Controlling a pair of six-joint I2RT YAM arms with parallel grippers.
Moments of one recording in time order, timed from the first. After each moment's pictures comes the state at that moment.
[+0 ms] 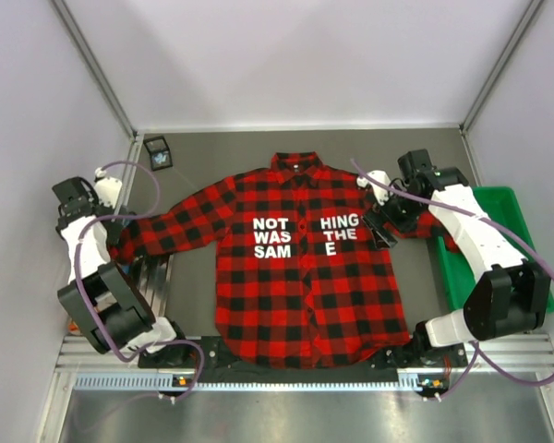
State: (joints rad) left arm 0.57 1.40 1.05 -0.47 -0.03 0.82; right arm 0.21 1.43 1.24 -1.09 -0.30 -0.60
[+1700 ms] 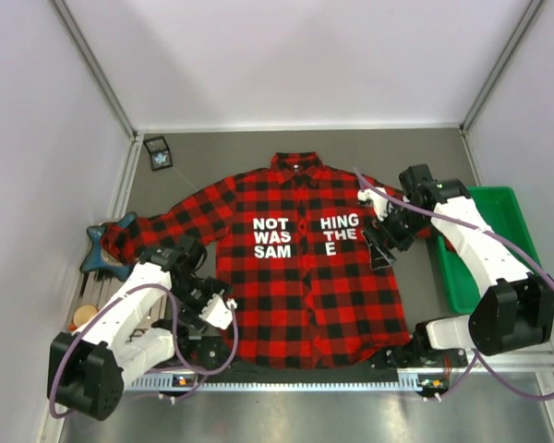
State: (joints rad) left arm -0.29 0.98 0.63 -1.27 0.53 1.85; right arm 0.22 1.34 1.14 -1.19 -0.48 -0.59
